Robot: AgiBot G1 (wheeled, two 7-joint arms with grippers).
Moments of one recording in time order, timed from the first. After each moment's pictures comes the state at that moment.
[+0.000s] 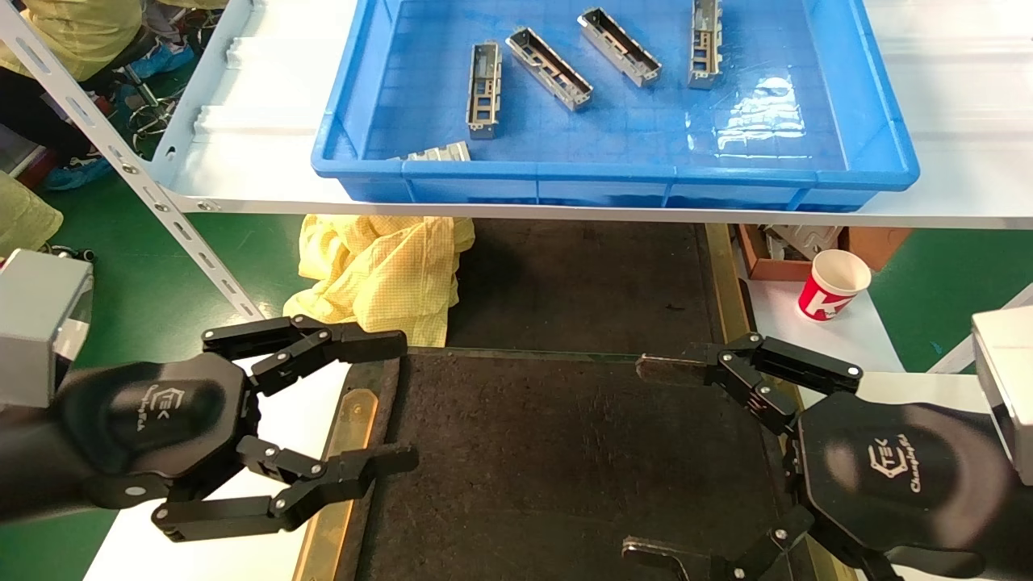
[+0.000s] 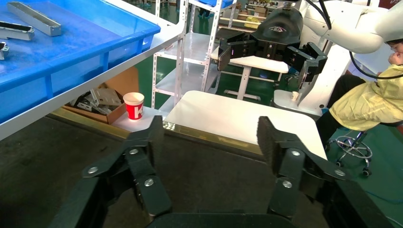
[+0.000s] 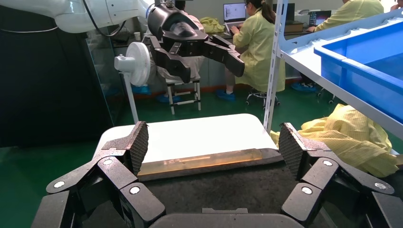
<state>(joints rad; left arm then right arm) -1.09 0.55 0.40 -1.23 0.63 1.42 -0.11 1.08 -0.61 -0.28 1.28 -0.73 -1.49 0.19</state>
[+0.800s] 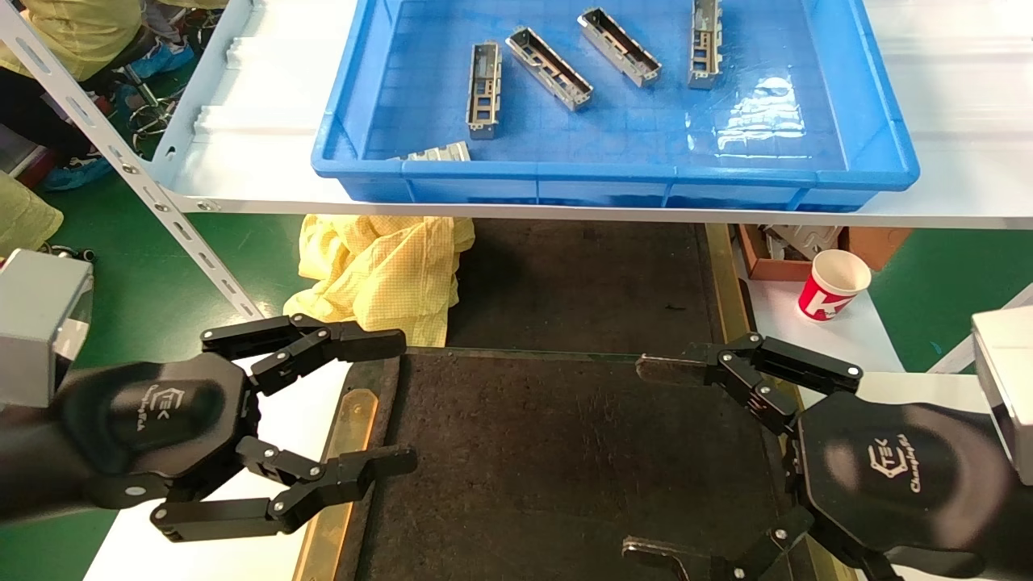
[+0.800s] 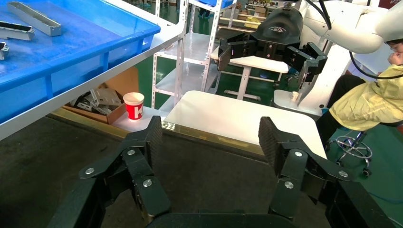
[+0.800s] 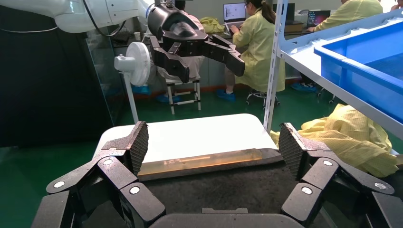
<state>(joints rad) -1.09 0.55 0.40 -1.23 0.63 1.42 -0.11 1.08 -0.61 -0.28 1.28 -0.73 -1.49 0.19</state>
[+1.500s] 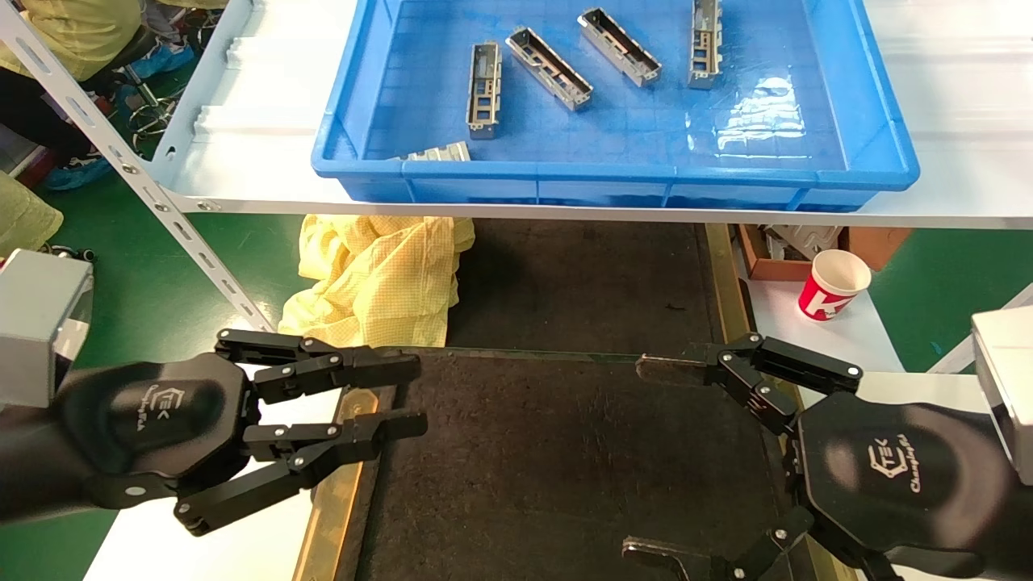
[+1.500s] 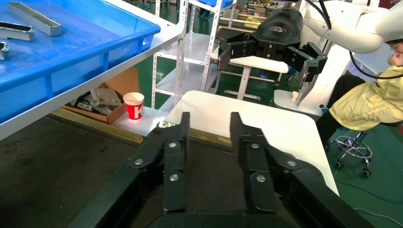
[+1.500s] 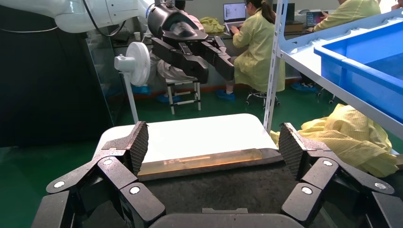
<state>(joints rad) -1.09 0.55 0.40 -1.23 0.63 1.42 -0.11 1.08 -0.61 -0.28 1.28 -0.73 -1.49 0.19</state>
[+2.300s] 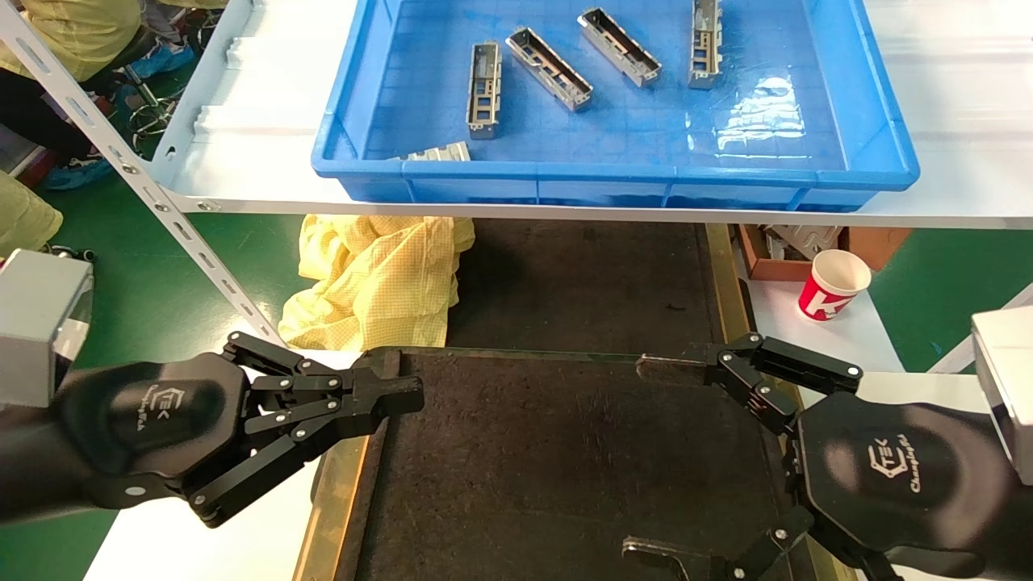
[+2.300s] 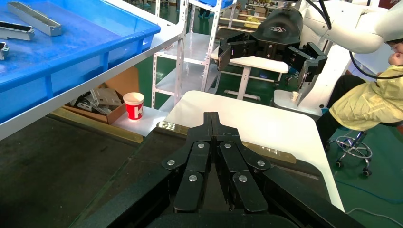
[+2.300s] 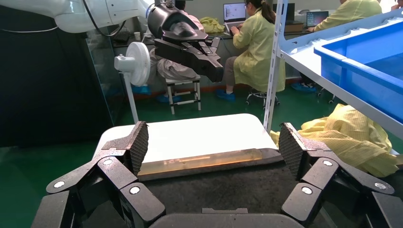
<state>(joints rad) -1.09 0.55 0.40 -1.23 0.63 1.42 -0.11 1.08 -0.61 -0.28 1.28 -0.73 -1.49 0.19</state>
